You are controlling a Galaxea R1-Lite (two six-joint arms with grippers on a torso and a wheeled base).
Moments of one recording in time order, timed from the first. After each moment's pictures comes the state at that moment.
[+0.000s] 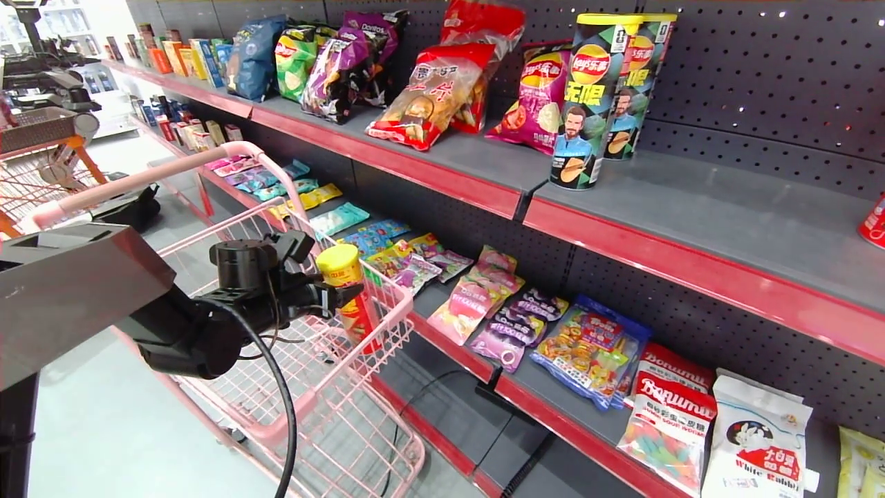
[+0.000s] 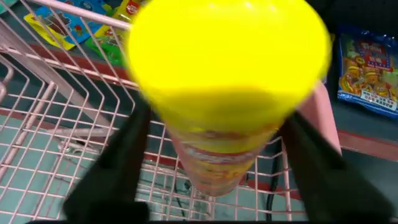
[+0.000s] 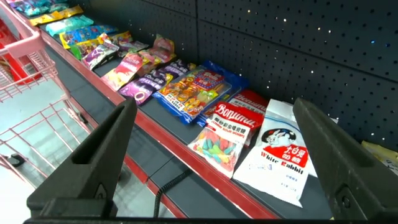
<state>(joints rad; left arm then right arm) -0.15 2.24 -0.91 -0.99 -0.36 0.02 0.00 0.00 0.00 0.01 0.01 0.00</state>
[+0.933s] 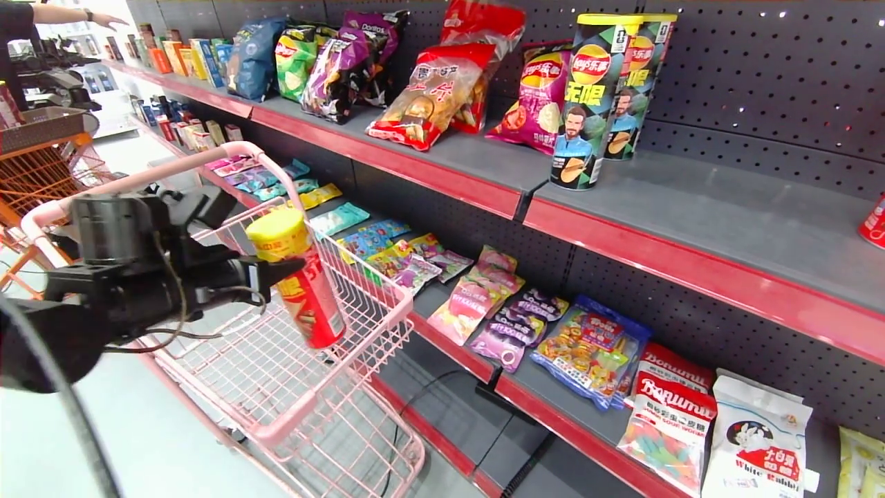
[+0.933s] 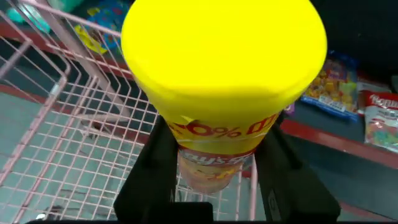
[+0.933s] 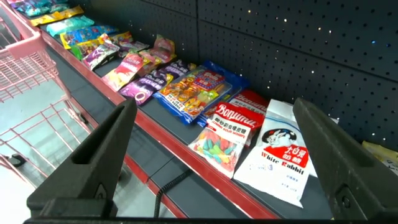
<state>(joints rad) -0.08 1.71 -0.73 -0.66 -0.38 0.00 0.00 0.00 0.00 0.01 0.01 0.00</state>
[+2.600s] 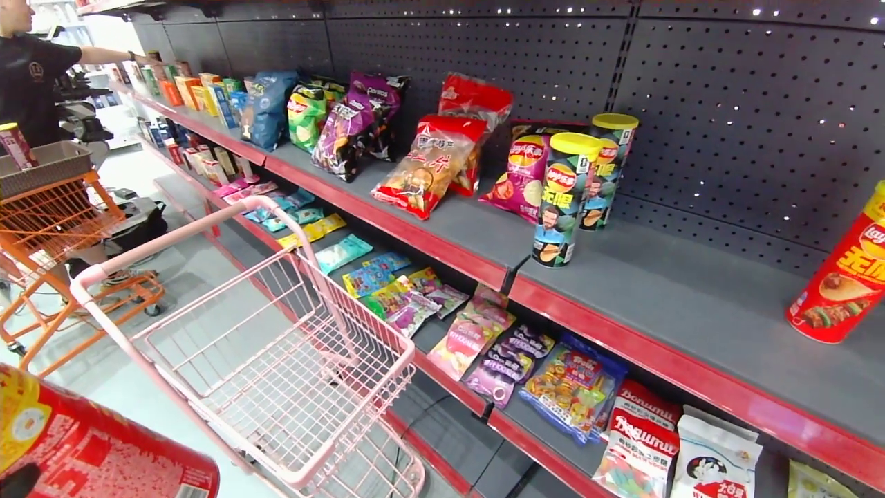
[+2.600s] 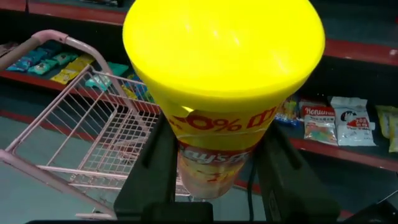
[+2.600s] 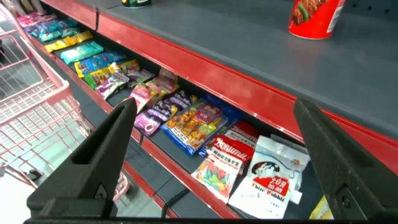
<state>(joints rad) -0.07 0.44 -0.42 0.06 -0.34 0.05 0.00 0.00 0.00 0.01 0.01 0.01</state>
